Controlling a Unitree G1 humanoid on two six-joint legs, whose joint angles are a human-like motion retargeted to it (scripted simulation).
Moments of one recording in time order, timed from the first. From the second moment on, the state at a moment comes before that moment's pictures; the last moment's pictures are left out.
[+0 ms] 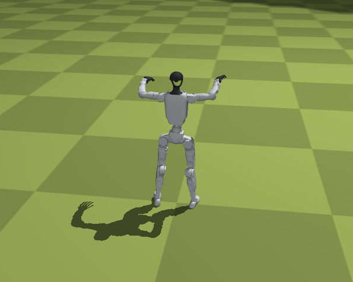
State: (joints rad) left arm -0.06 1.68 0.30 0.16 0.00 -0.18 -0.30; right arm -0.05 -1.72 -0.34 0.18 -0.33 -0.14 0.21; waist -0.06 -0.09 0.01; left_leg 0.05 0.08 0.20 0.00 -0.25 -0.10; right_leg 0.04 -0.19 -0.17 -0.05 -0.04 0.22
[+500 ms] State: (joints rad) left arm -0.25 1.68 0.11 0.20 0.02 -0.17 -0.31; right arm 0.28 -1.69 -0.66 0.15 -0.35 -0.13 0.22; waist -0.05 -0.08 0.00; left_leg 0.08 0.07 0.20 0.00 -0.27 -0.10; right_leg 0.06 -0.19 -0.17 -0.05 -0.06 0.21
